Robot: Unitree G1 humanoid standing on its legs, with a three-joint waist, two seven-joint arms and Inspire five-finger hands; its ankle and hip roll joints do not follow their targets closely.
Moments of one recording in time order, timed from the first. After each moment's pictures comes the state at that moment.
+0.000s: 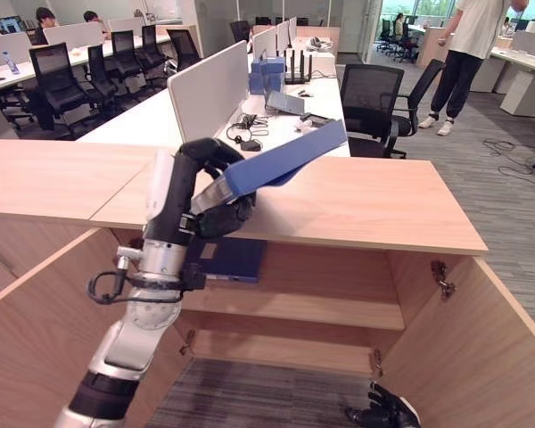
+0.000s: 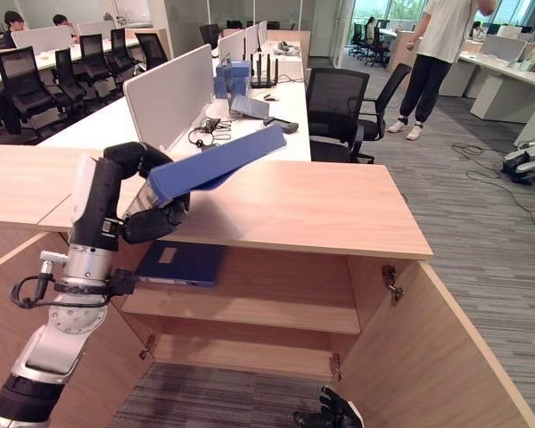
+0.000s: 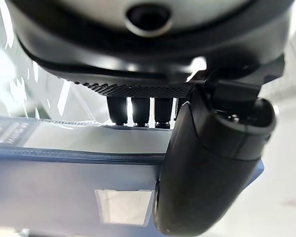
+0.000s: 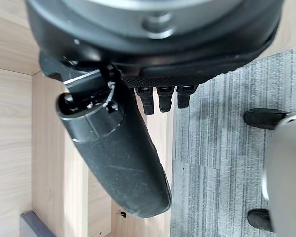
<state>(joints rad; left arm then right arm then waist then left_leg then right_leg) -0.17 0.55 -0.12 -0.31 -0.12 -0.28 0.19 0.14 -0.24 0.23 0.91 0.34 -0.12 -0.01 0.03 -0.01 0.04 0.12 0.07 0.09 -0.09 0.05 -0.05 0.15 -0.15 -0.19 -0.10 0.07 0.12</state>
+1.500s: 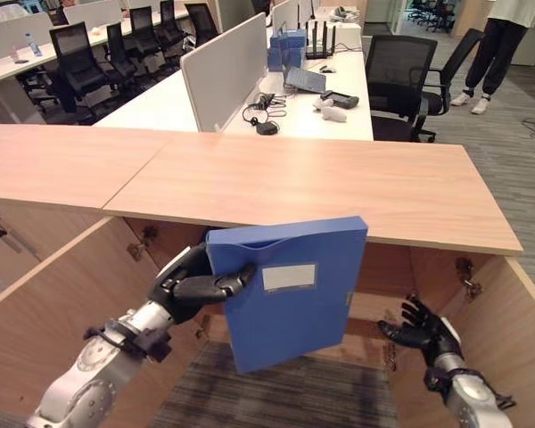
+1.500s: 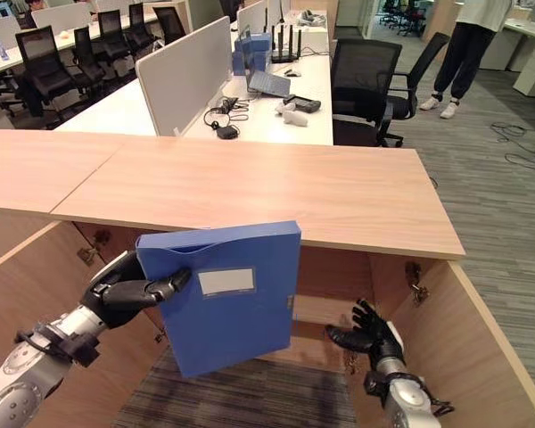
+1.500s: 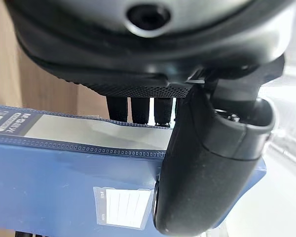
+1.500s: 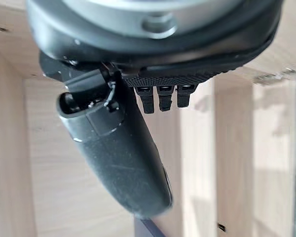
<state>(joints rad) 0.22 0.82 -0.11 -0.25 -1.07 -0.02 -0.25 0.08 -0.48 0.02 0.50 0.49 -0.11 0.05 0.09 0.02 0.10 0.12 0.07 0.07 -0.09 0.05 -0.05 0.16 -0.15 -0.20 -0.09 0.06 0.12</state>
